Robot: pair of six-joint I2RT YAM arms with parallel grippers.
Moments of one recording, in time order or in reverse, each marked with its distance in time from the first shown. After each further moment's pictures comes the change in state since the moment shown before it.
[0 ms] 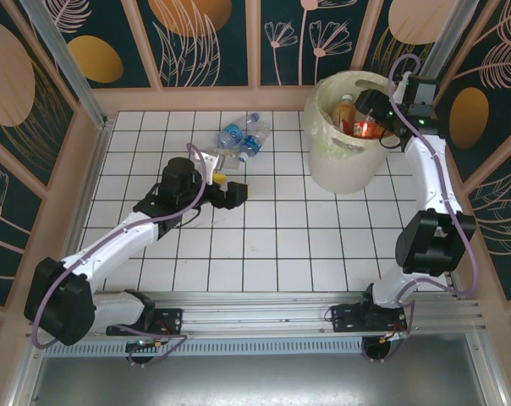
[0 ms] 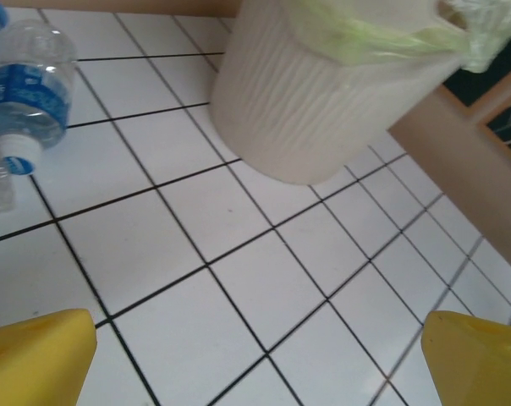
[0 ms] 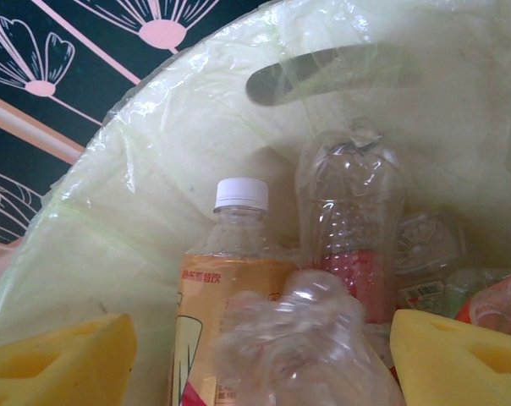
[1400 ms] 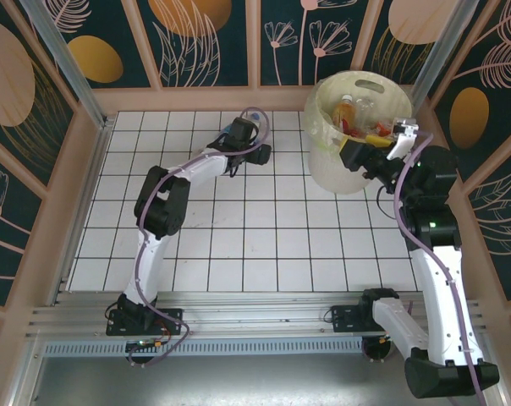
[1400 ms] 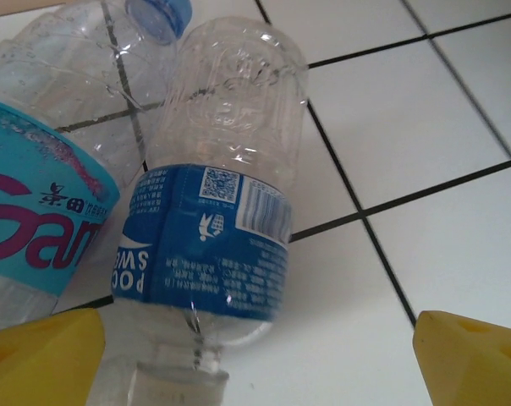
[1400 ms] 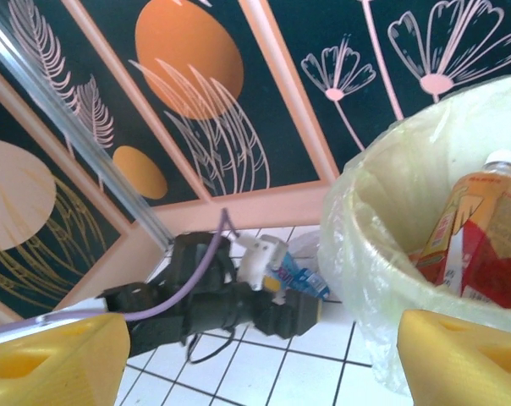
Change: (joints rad) left arm 0.000 1.039 0.973 -0.220 -0.457 0.168; right arm 0.167 -0.819 -0.550 0.173 -0.160 -0.021
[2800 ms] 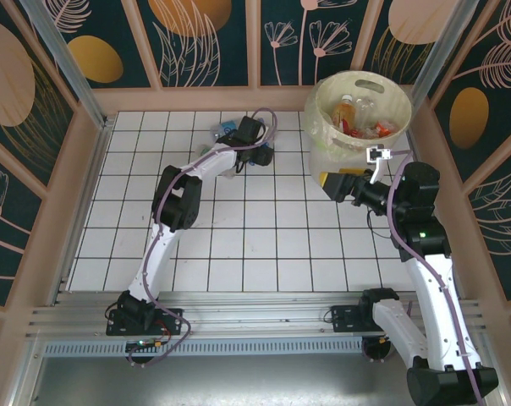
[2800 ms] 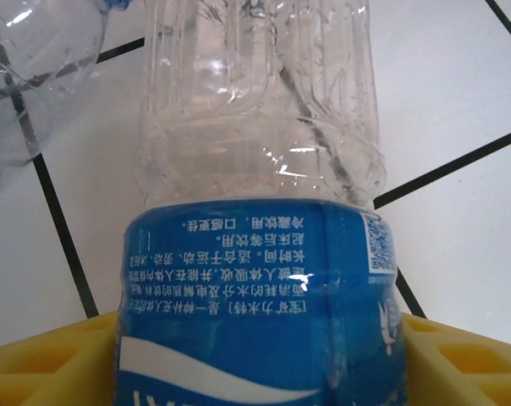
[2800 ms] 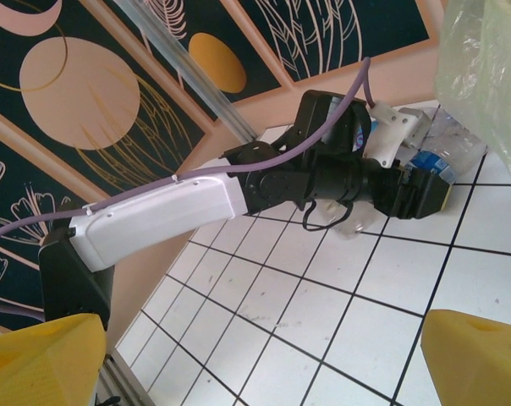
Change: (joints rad) left arm 0.004 0.216 0.312 -0.206 0.097 0.071; right arm 0.031 -0.067 -0.166 -0.065 -0.259 0.047
